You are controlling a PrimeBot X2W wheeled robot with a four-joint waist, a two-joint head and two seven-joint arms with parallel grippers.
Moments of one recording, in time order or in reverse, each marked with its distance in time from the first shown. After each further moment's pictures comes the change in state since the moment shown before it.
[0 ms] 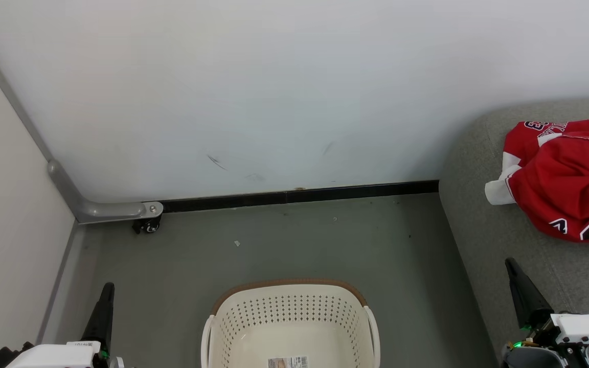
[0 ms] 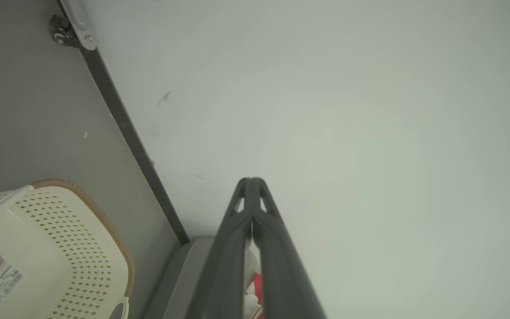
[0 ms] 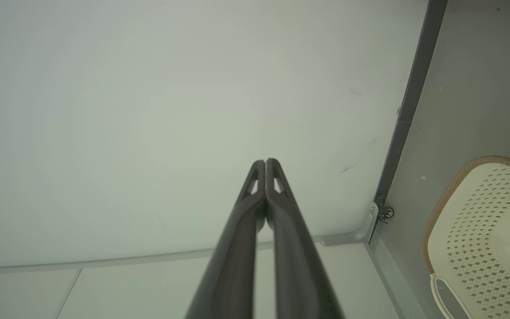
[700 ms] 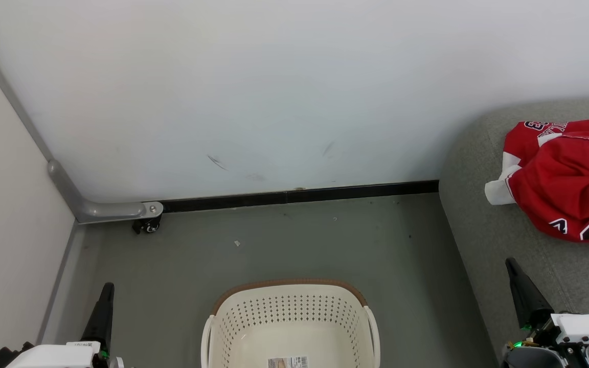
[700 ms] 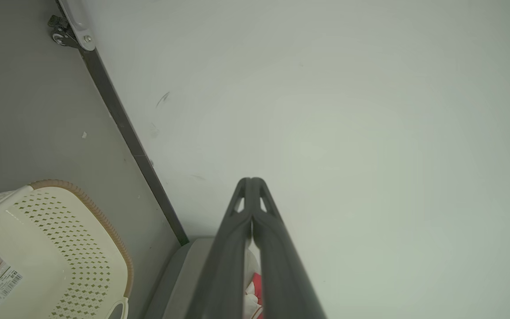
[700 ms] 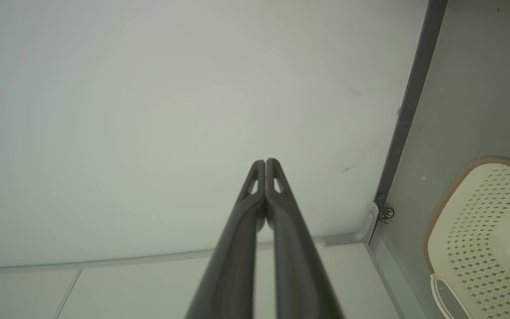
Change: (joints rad) left arm 0.000 0.000 0.001 0.002 0.000 -0.005 0.000; right arm 0.000 0.000 -0.001 0.001 0.000 0.000 0.000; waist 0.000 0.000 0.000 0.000
